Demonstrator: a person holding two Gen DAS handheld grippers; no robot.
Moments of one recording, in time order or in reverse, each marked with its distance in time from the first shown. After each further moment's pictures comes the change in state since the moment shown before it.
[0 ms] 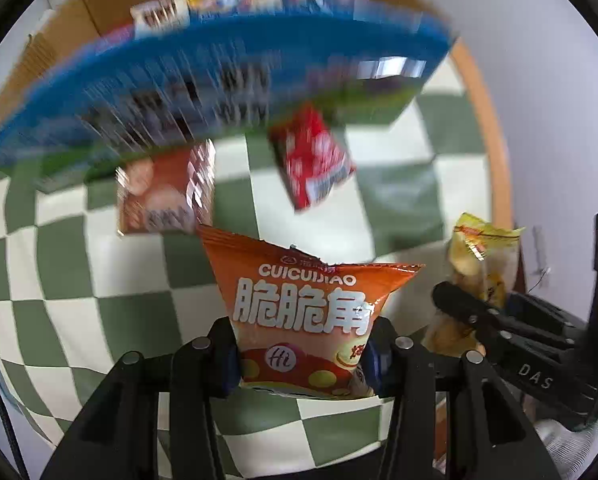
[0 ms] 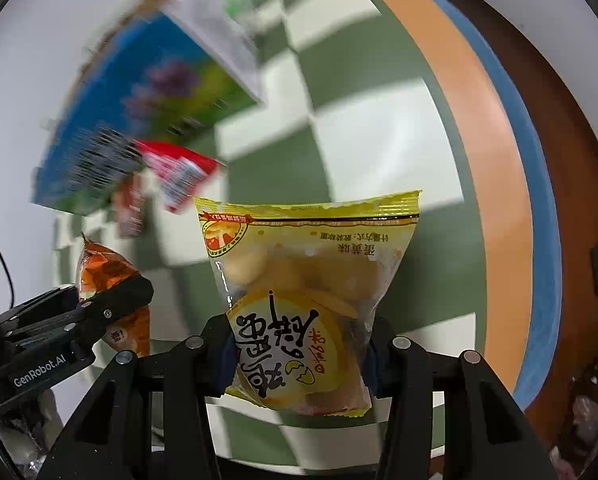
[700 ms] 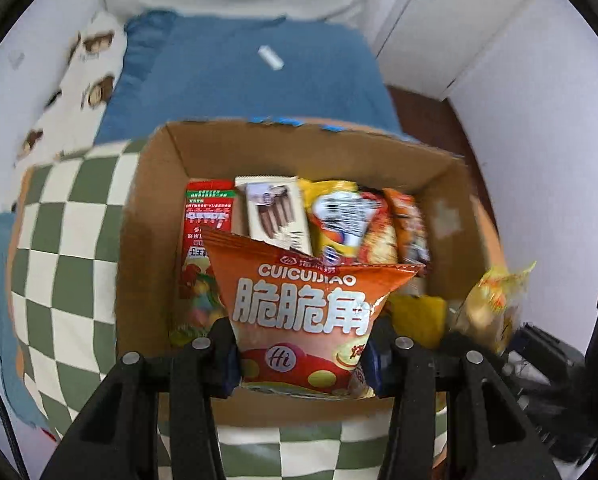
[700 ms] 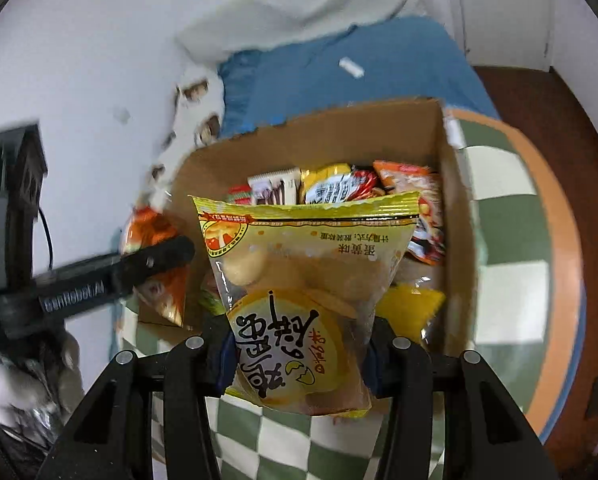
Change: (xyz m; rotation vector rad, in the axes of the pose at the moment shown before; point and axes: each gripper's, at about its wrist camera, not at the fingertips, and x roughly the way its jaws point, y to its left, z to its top) left arm -0.048 0.121 0.216 -0.198 -0.101 0.019; right arm -0.003 0.194 0.206 -0.283 -0.030 0.106
